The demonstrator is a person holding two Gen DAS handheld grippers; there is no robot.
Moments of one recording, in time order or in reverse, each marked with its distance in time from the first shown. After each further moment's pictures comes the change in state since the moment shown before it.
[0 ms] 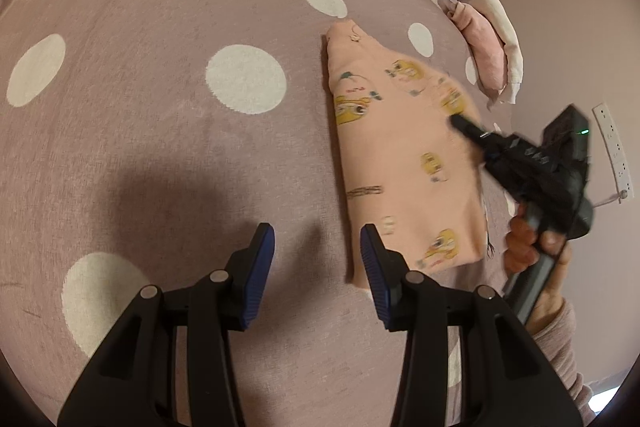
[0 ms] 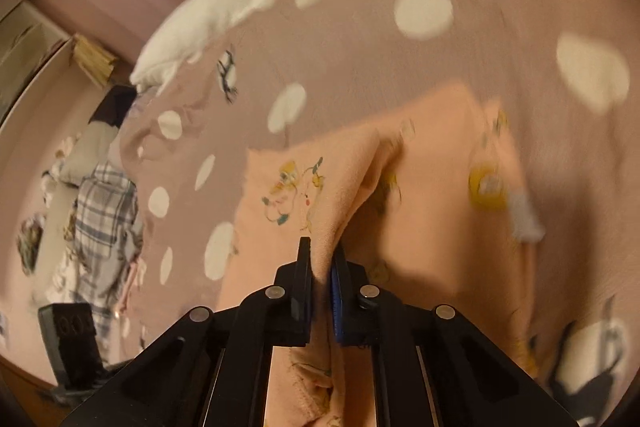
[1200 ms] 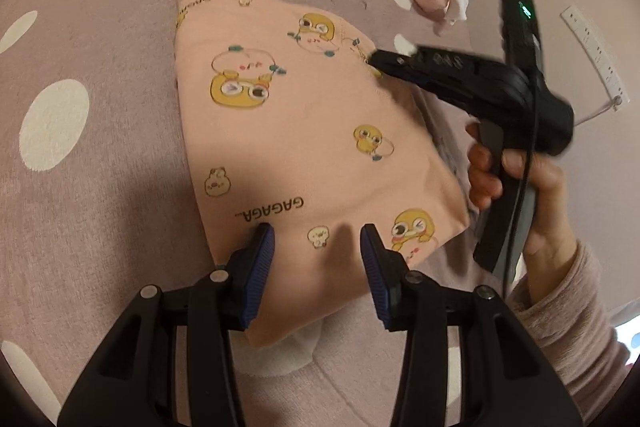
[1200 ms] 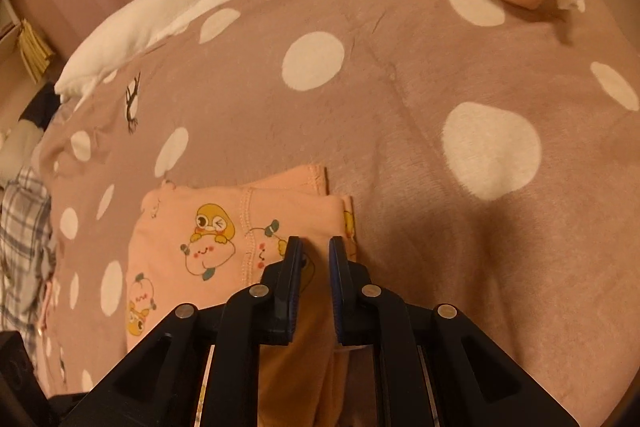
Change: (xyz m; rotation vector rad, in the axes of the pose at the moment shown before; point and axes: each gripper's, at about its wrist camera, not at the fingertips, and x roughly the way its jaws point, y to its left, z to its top) left arm 0.090 -0.089 0.016 0.276 0.107 -0.069; right arm -0.006 -0.056 0.035 -0.036 -0.059 -0.333
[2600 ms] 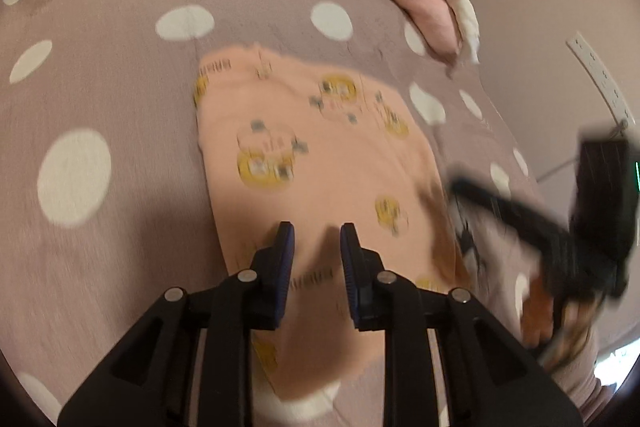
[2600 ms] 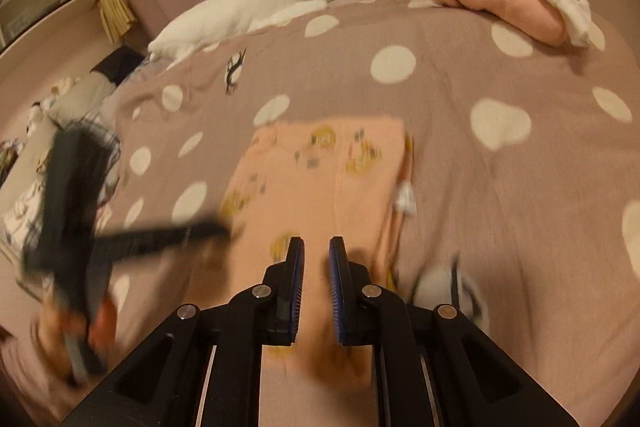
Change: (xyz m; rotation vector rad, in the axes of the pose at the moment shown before) left arm -0.007 0.001 0.019 -0.003 -0.106 0.045; right arm -0.069 0.023 -0.058 -0.189 -0.053 0.187
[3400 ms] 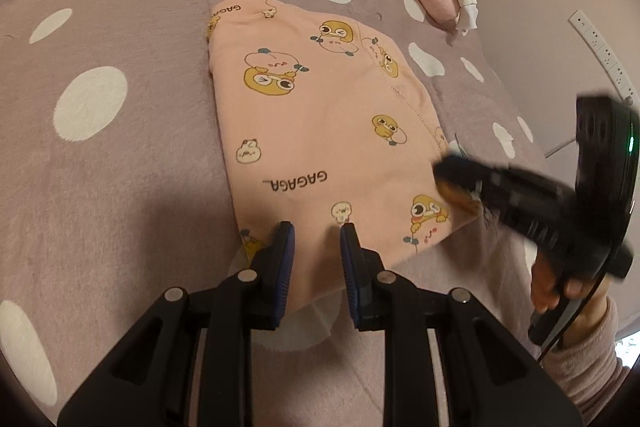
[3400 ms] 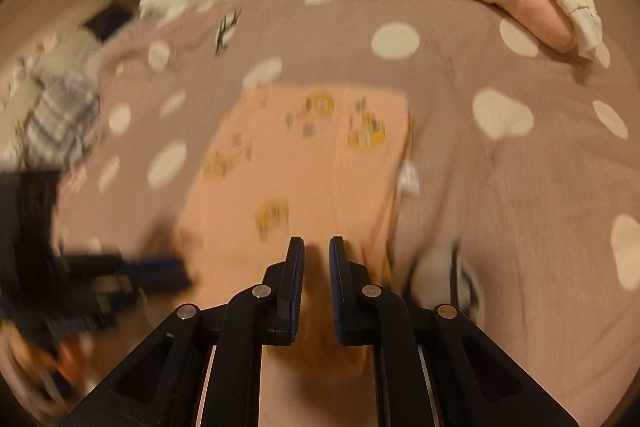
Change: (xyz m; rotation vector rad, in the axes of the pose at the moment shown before) left arm -0.007 -0.007 -0.040 0.008 0.035 0.050; right arm 0.006 0.014 -0.025 -0.117 0.122 -0.120
